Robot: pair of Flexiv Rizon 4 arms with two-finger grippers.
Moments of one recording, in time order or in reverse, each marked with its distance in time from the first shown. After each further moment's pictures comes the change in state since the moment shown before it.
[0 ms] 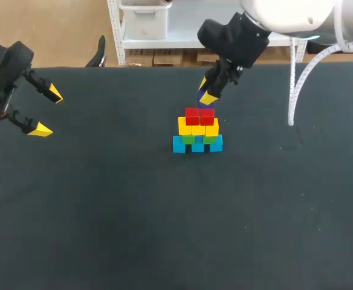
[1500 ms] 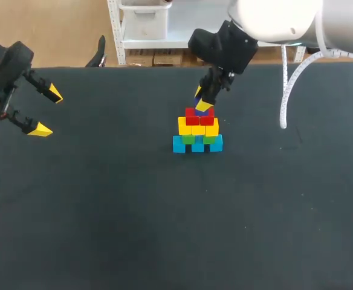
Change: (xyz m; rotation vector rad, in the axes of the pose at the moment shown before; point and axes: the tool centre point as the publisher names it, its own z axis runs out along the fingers) left arm 0.000 0.000 0.000 0.000 0.000 0.000; right arm 0.003 0.000 0.019 -0.021 0.058 0.002
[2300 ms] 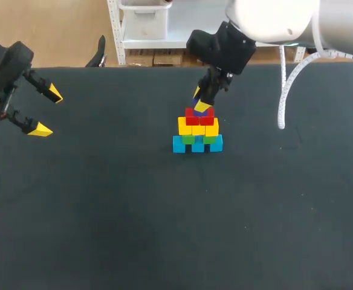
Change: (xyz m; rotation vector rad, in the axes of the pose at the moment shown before) left arm 0.000 0.000 0.000 0.000 0.000 0.000; right arm -0.002 -0.001 0.004 -0.005 0.002 0.008
